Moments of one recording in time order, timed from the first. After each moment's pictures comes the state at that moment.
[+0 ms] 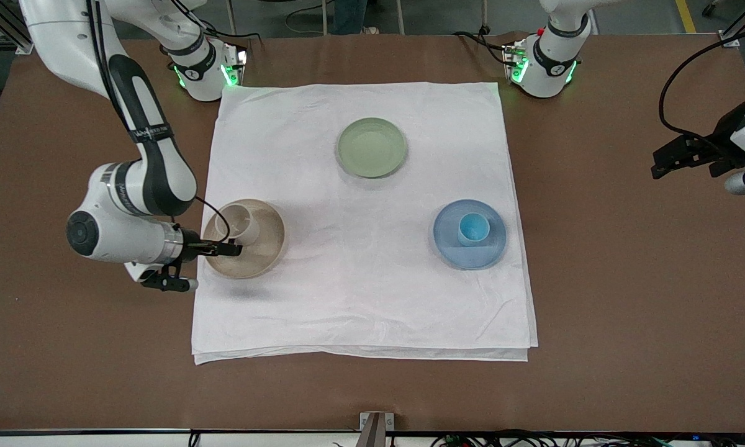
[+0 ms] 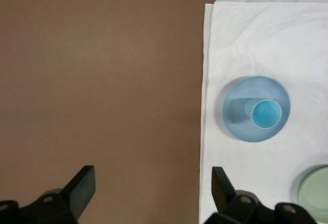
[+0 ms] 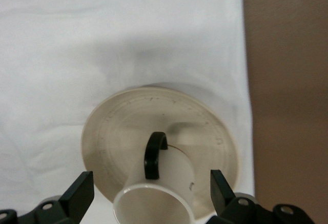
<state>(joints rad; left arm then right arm) 0.21 0.07 -0.27 -1.47 0.04 1.51 -0.08 0.23 0.45 -0.12 -1.70 0.28 1.94 0.08</state>
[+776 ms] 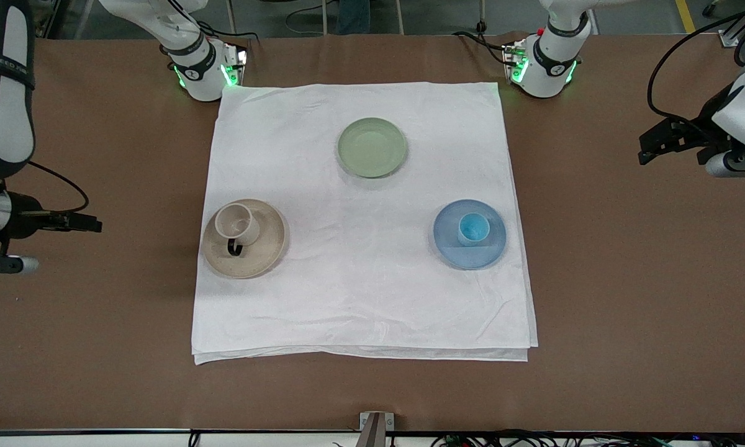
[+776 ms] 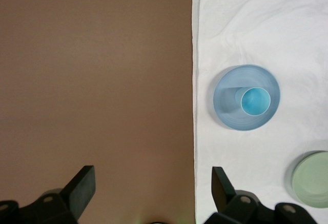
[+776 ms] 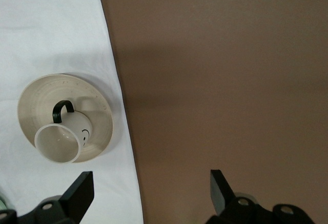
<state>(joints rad) 0.01 0.03 -0.11 -1.49 0.02 1.47 -0.08 0.10 0.31 -0.25 -1.45 0.08 1.56 -0.09</state>
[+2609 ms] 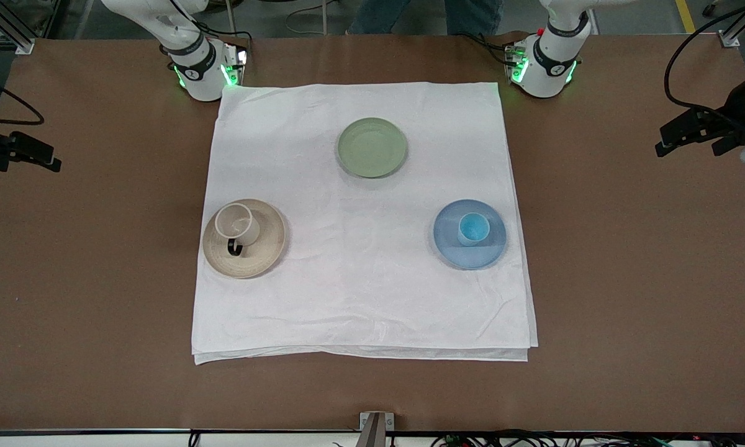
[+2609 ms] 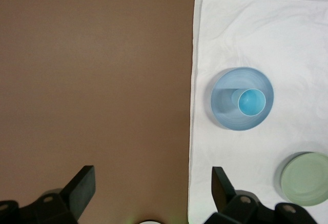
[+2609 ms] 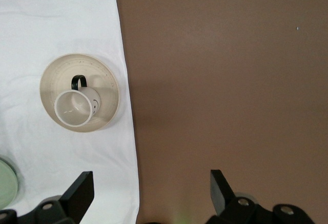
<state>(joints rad) 0.04 0.00 -0.07 -1.51 -0.04 1.47 -0.06 0.01 0.00 -0.12 -1.59 0.01 1.50 -0.09</state>
